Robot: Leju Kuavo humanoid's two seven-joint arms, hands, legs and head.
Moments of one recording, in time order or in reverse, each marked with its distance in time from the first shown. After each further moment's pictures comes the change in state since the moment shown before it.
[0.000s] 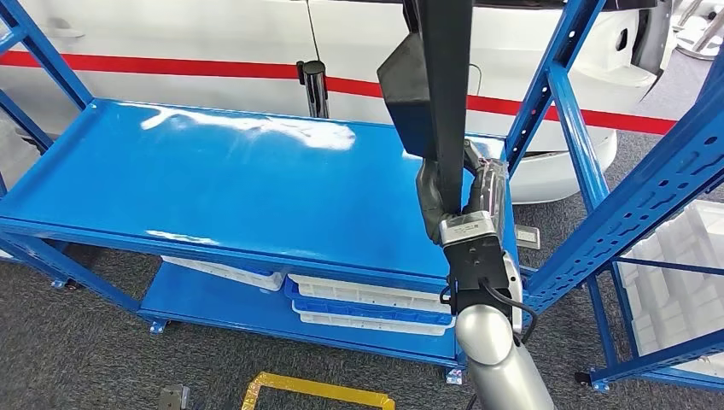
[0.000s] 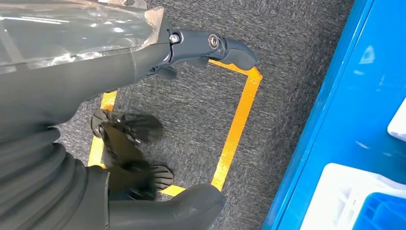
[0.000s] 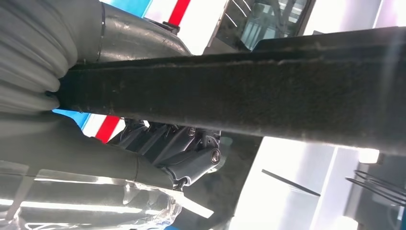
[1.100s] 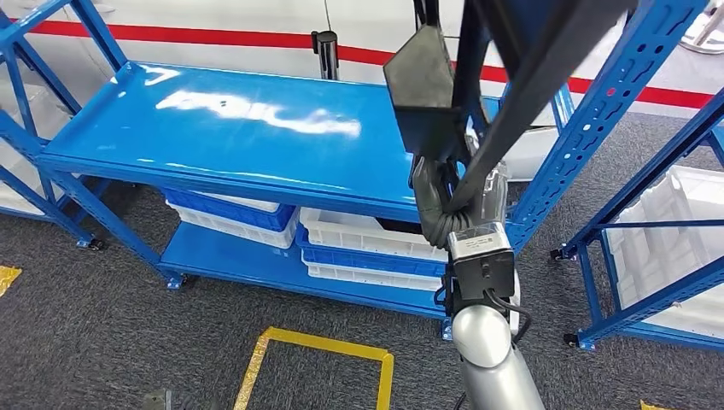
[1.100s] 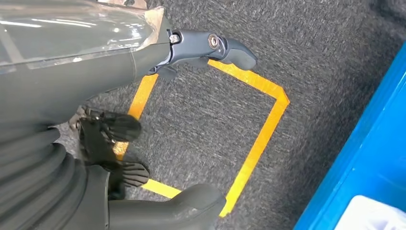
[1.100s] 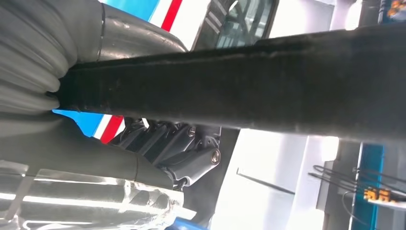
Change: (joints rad) left arm 0.012 0.012 0.043 0.001 0.096 0.001 -0.077; right arm -0.003 0.078 -0.016 -0.007 -0.033 0.064 -0.080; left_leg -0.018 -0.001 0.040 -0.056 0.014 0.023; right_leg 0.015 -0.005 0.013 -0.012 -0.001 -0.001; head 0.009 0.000
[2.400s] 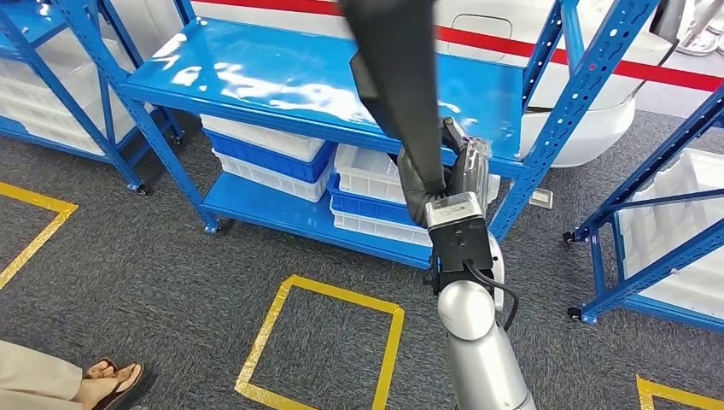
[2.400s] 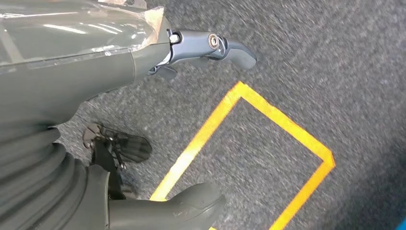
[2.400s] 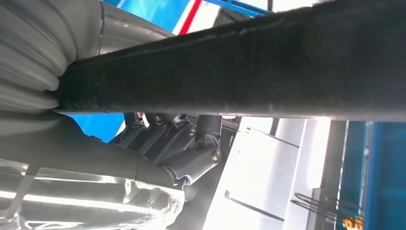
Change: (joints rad) left arm 0.033 0.018 0.111 -0.007 -0.051 -0.044 -0.031; right arm -0.053 0.074 -0.066 0.103 0.038 0.031 -0.031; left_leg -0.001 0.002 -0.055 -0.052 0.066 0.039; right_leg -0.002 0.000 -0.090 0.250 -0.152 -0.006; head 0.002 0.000
